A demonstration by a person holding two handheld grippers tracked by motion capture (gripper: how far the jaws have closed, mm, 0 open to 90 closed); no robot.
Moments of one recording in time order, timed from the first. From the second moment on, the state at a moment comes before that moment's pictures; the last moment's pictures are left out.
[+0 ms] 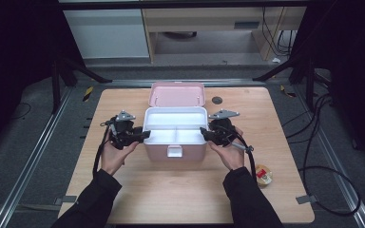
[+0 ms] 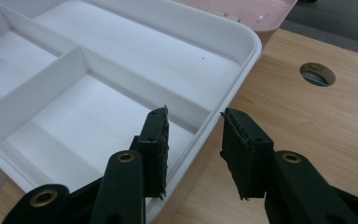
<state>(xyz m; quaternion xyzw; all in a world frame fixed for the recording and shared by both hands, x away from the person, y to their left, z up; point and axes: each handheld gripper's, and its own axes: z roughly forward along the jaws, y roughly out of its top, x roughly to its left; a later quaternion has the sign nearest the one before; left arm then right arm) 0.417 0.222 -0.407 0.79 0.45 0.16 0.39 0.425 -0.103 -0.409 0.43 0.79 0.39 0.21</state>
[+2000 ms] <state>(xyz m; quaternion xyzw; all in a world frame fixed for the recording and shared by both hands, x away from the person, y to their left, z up) 0.489 0.190 -0.367 0.96 0.14 0.08 0.23 0.490 -0.097 -0.367 0.14 0.95 0.26 0.10</state>
